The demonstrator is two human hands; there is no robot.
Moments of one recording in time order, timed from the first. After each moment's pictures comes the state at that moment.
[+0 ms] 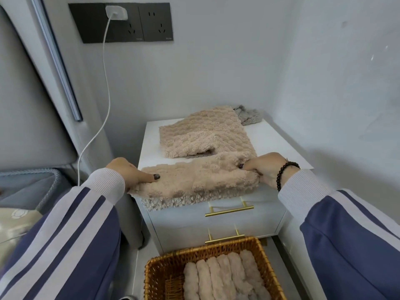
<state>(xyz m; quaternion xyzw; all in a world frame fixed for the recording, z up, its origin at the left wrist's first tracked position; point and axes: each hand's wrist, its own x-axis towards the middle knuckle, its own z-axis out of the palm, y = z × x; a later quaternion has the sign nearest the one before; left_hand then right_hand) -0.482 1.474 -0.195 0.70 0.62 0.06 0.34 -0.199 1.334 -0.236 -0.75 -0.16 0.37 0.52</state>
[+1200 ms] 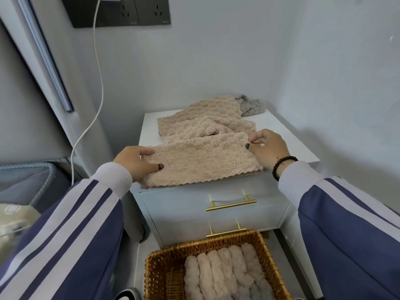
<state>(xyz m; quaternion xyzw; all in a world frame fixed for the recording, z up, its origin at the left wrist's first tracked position) -0.462 1.483 -0.218 0.77 0.52 0.15 0.32 -0.188 1.345 -0.245 -0.80 -0.35 0.11 0.47</state>
